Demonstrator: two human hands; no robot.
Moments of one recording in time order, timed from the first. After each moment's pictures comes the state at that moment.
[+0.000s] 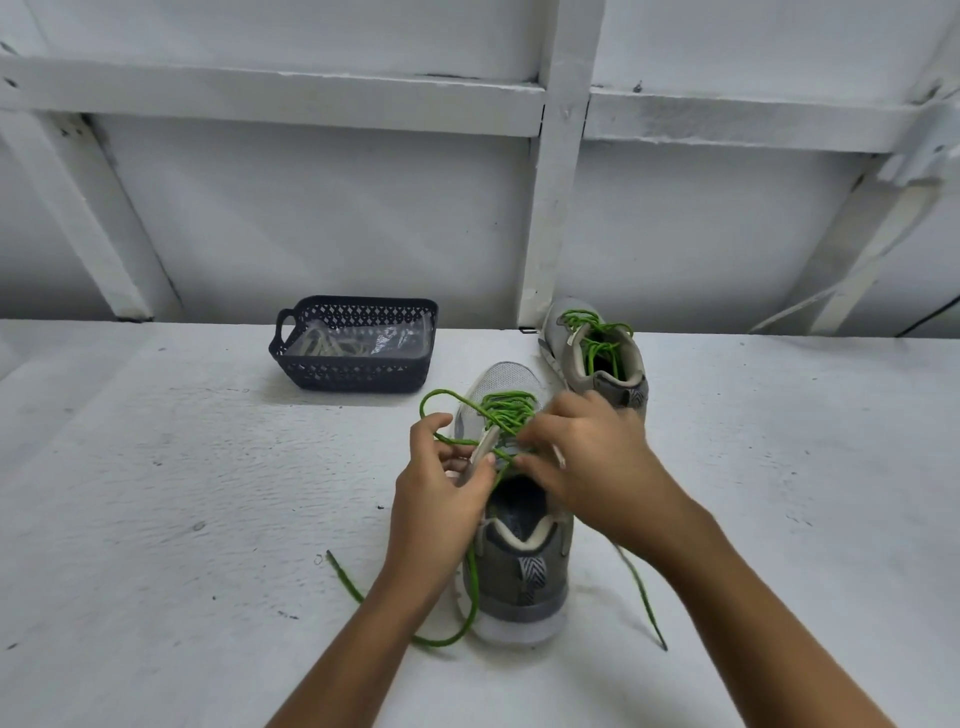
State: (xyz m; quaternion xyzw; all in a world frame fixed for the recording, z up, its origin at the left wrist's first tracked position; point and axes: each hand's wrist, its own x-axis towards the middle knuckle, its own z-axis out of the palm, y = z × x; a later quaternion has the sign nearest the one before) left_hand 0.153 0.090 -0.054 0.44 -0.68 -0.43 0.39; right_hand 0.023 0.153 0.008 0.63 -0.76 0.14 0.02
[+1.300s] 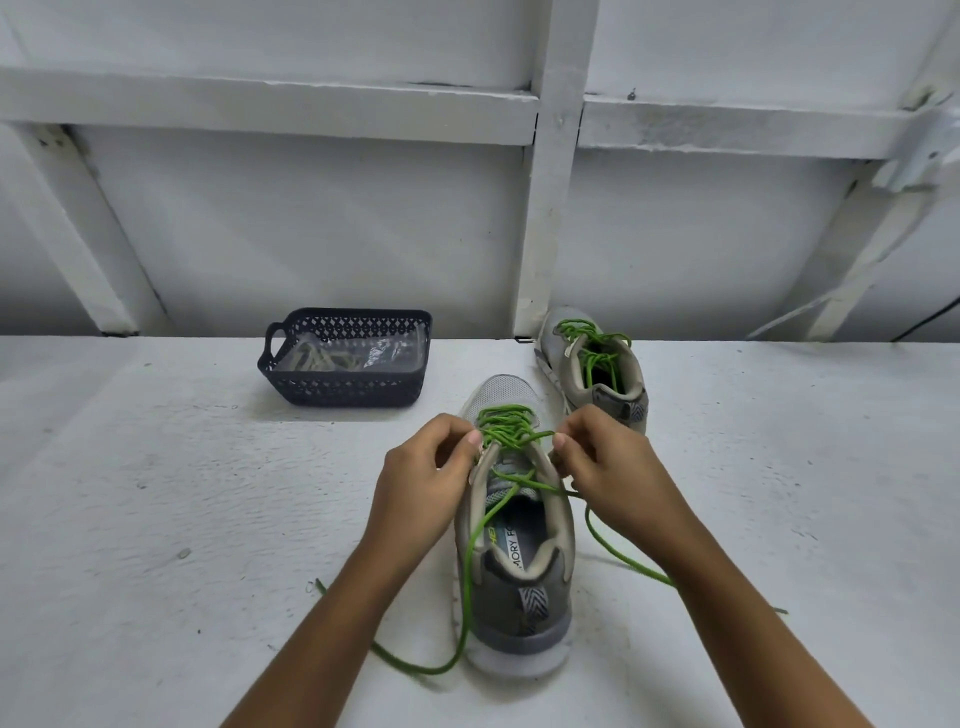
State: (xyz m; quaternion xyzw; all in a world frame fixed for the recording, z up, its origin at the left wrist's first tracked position) left_hand 0.151 0.054 -0.047 0.38 -0.75 -0.39 0.38; right_hand -0.001 0.148 -0.016 0.50 -0.77 0.38 -0.14
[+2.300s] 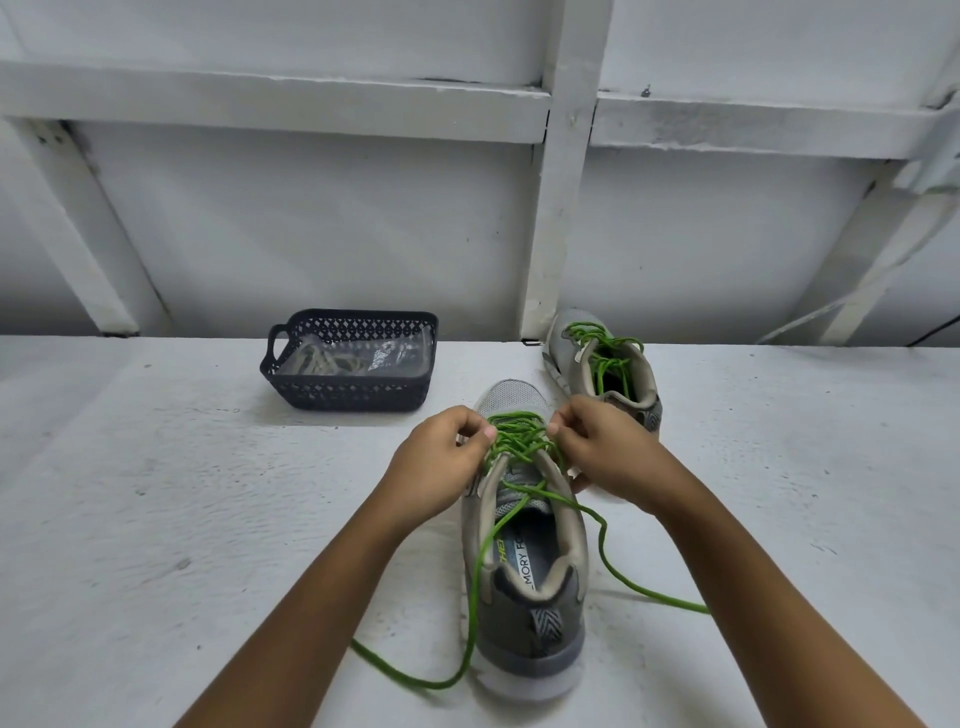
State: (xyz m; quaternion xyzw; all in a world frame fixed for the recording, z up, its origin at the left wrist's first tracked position) left_hand 0.138 0.025 -0.031 0.38 -0.78 -0.44 0.24; right_hand -0.019 0.111 -0.010 0.50 -0.76 0.33 -0.25
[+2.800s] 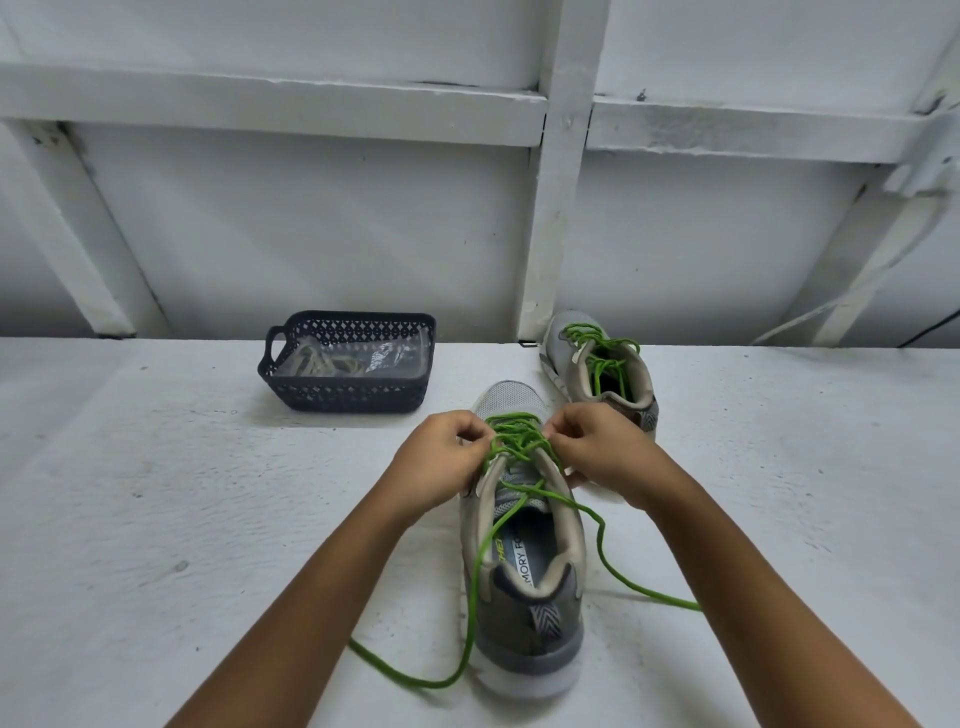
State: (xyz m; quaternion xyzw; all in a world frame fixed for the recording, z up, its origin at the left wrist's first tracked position) left_hand 0.132 0.017 -0.034 0.38 -0.76 -0.47 0.22; right_hand -0.021 0.106 -0.016 0.47 -0.76 0.34 -0.29
